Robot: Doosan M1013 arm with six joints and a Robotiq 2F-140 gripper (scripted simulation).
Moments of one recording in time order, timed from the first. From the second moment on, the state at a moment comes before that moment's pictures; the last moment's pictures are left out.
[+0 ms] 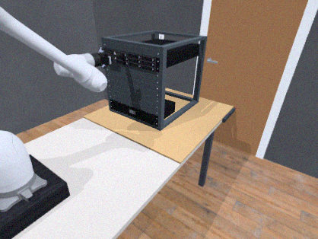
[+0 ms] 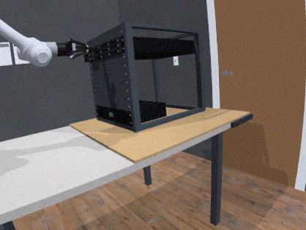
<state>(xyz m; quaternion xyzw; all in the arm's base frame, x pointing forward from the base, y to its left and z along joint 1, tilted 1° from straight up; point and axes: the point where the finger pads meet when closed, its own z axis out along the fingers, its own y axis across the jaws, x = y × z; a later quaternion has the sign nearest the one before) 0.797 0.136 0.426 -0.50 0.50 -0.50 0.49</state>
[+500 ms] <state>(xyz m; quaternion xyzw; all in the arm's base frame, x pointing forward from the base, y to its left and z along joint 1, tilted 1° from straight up) 0.799 0.136 0.426 -0.50 0.50 -0.50 0.49</state>
